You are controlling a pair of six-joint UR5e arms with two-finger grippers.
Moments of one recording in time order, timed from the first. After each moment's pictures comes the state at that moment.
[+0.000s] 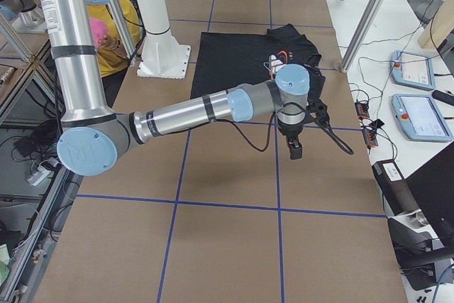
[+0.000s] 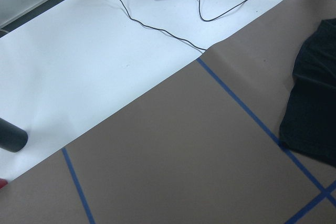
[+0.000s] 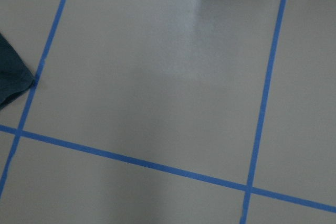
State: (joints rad) left arm -1.38 -1.86 -1.61 -2.22 -2.28 -0.22; right arm 1.46 -1.38 1.70 -1.55 2.33 0.09
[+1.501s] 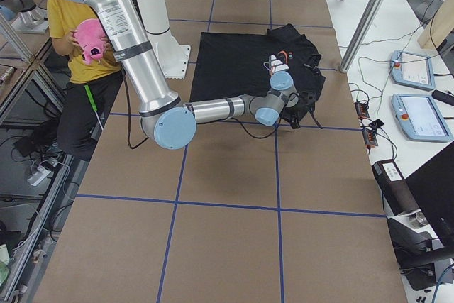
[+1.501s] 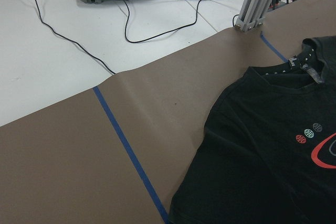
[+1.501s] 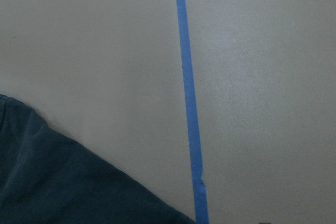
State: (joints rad) left arm -1.16 -1.94 -1.54 -2.36 -2.16 -0.48; right arm 0.94 -1.13 1.22 -0.70 1.90 1.12
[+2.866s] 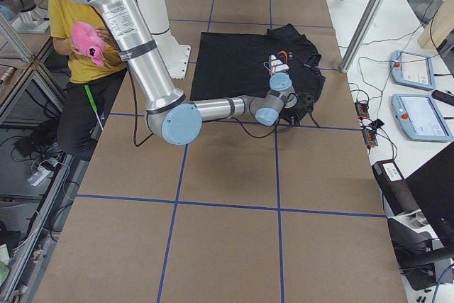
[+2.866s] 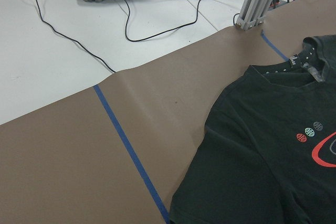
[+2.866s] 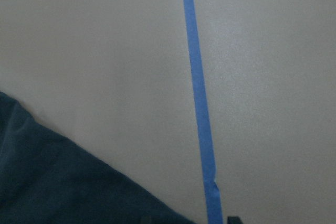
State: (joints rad) left arm -1.16 -1.94 -1.54 -2.36 -2.16 -0.48; right arm 0.90 -1.09 1.15 -0.69 1.85 1.12
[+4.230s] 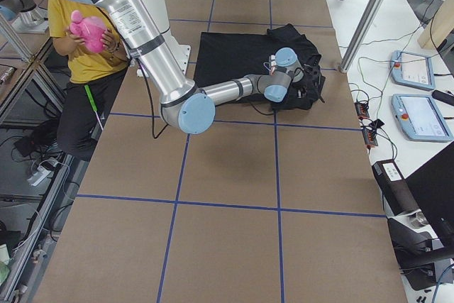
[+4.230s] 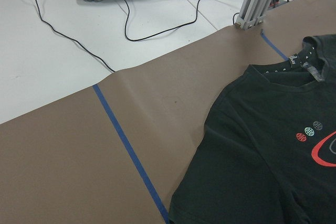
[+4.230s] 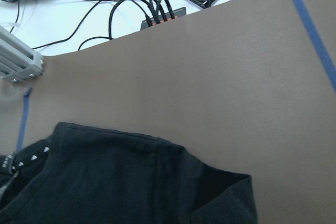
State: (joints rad) left arm -1.16 -1.94 -1.54 -2.36 -2.16 -0.48; right arm 0.89 -0.93 1.19 -0.76 1.84 1.28
